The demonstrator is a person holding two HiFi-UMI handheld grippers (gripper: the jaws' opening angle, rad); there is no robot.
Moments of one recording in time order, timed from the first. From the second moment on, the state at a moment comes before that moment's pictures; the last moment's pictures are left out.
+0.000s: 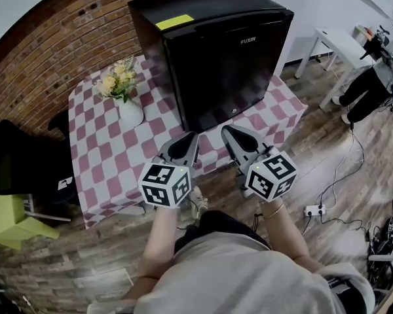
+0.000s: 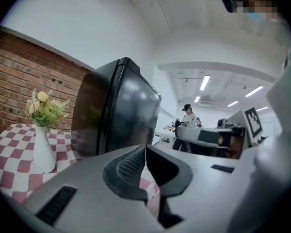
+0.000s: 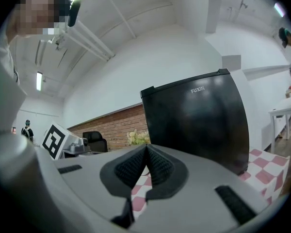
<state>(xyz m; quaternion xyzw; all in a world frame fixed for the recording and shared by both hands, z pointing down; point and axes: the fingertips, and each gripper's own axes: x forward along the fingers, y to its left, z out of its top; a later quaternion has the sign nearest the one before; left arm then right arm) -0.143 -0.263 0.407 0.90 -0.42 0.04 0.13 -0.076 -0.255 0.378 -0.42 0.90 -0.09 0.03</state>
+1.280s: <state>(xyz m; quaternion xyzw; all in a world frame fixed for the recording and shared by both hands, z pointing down) -0.144 -0.266 0.430 0.89 -0.43 0.08 0.14 -0.083 -0.259 0.403 -0.43 0.90 -0.07 -0.06</state>
